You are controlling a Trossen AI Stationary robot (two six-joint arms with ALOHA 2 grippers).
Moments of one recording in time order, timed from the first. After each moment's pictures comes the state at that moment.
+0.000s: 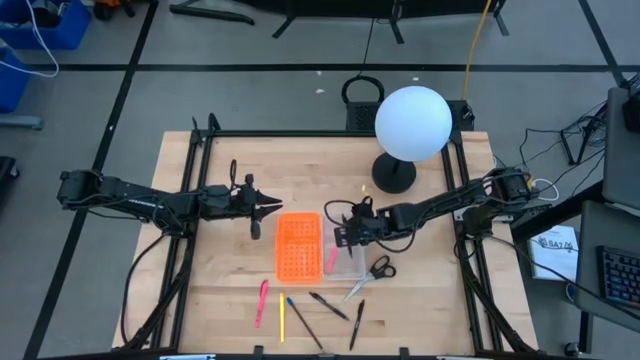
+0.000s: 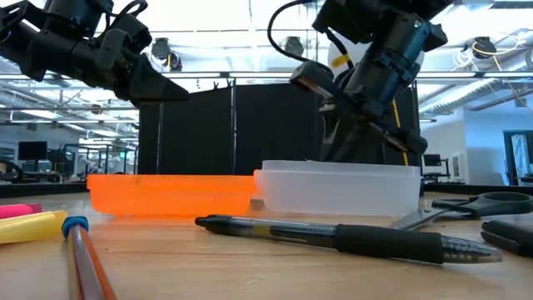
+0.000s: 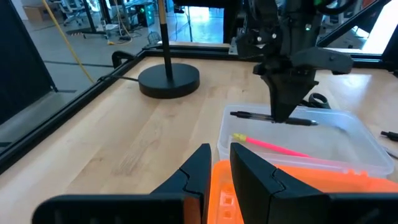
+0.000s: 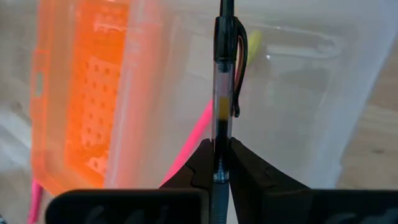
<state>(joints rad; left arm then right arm) 0.01 0.97 0.26 0.48 -0.16 -0.03 0.16 1.68 0.94 -0.28 0.15 1.46</state>
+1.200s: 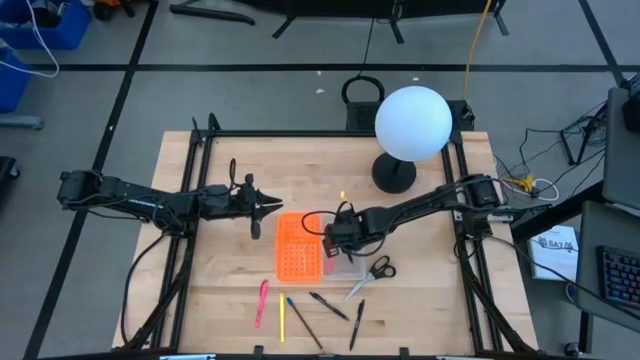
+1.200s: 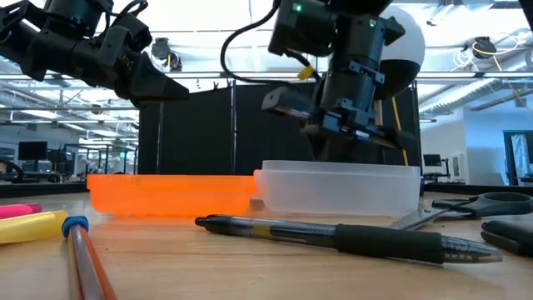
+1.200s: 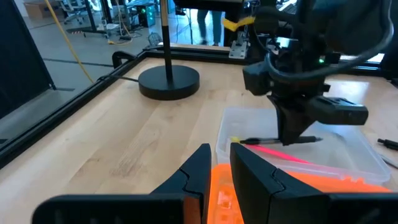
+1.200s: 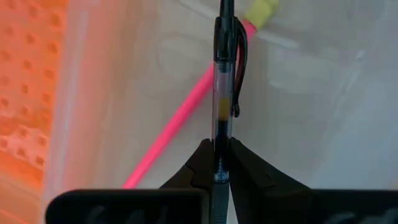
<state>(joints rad) 0.01 0.97 0.26 0.49 -0.16 -0.06 0.15 1.93 1.26 -0.65 0.05 1.37</state>
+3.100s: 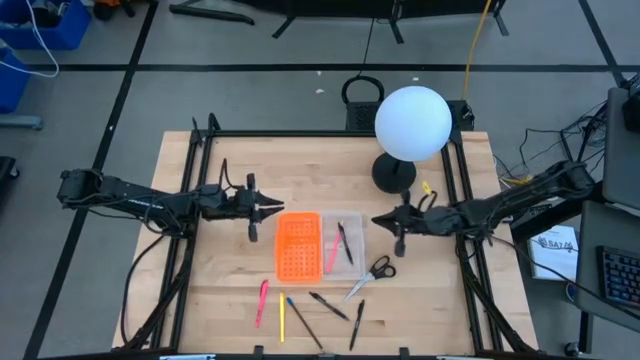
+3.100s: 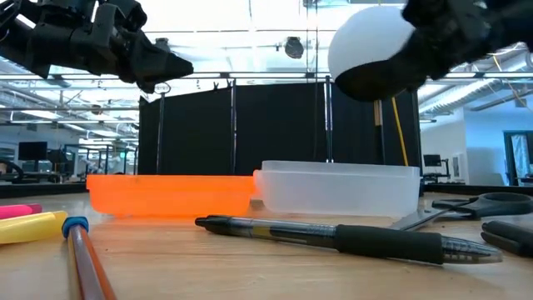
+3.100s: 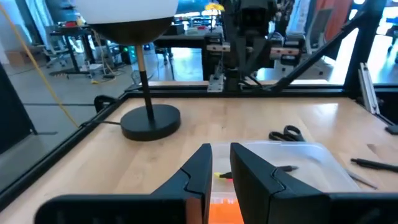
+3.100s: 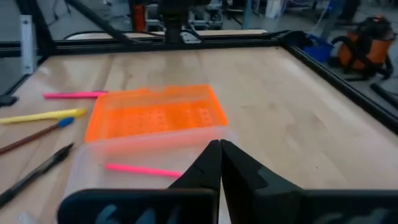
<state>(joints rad) -0.01 0.97 0.26 0.63 -0.10 0.03 0.28 0.95 0.35 0.27 0.44 0.14</state>
